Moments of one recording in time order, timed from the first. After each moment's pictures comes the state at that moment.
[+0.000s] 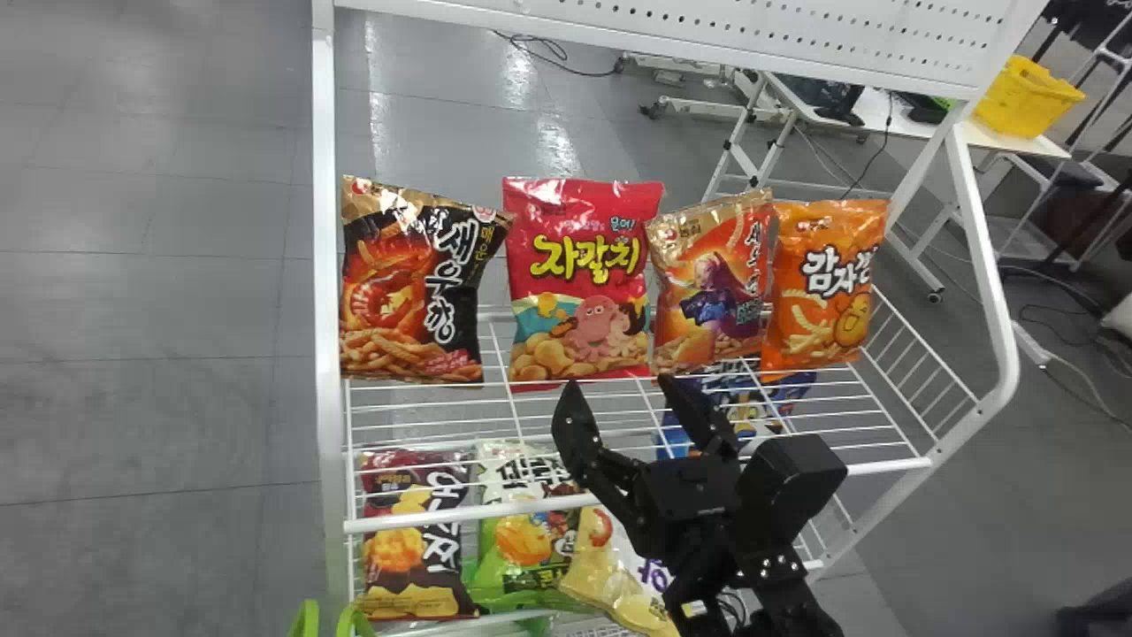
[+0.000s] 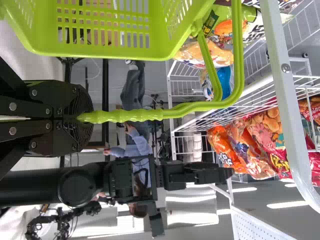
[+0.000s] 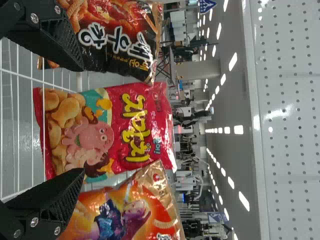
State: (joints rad) left arm 0.61 0.00 0.33 -2.23 0.73 1.57 -0.85; right arm 0.51 -0.20 0.05 -2.12 -0.21 0.06 -0.04
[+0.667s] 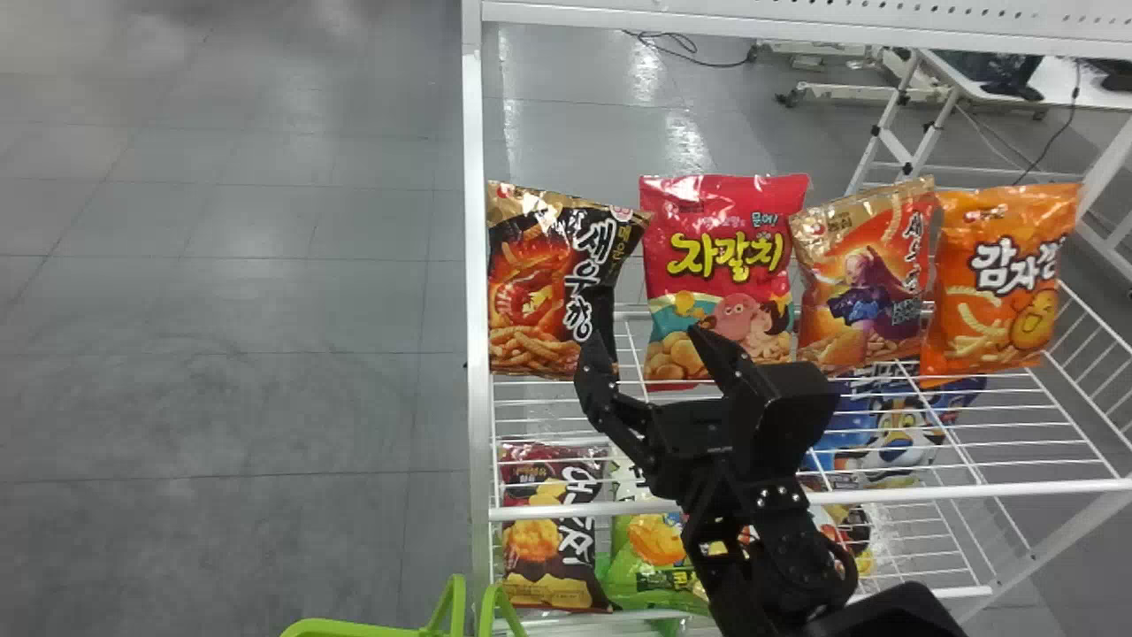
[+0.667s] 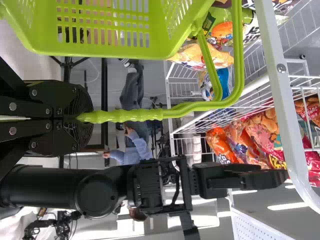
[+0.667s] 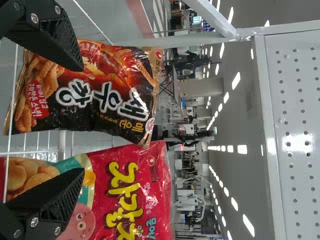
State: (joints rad) left arm 0.60 0.00 0.33 -2.23 0.73 1.57 -0.84; right arm 0.29 -0.11 0.24 -2.00 -0.09 0.17 -0.11
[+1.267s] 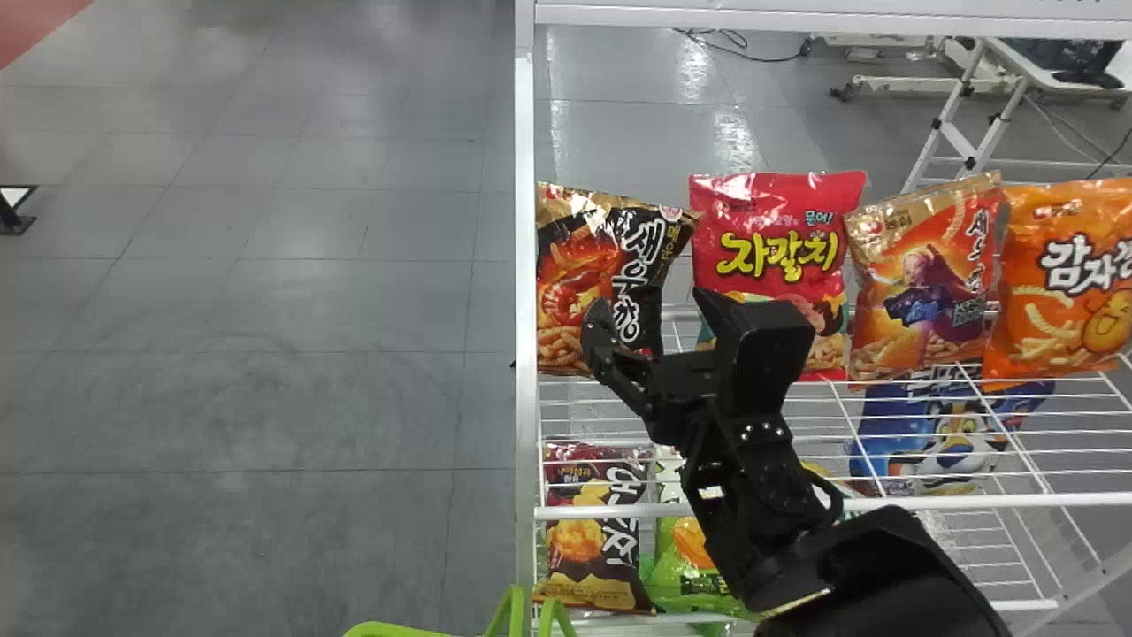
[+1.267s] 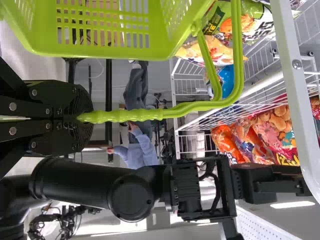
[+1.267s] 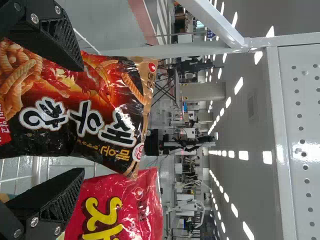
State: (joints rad) left arm 0.62 0.00 0.31 -2.24 0.73 1.57 -0.85; right arm 0.12 -0.09 0.30 -1.87 -0.09 0.21 -0.16
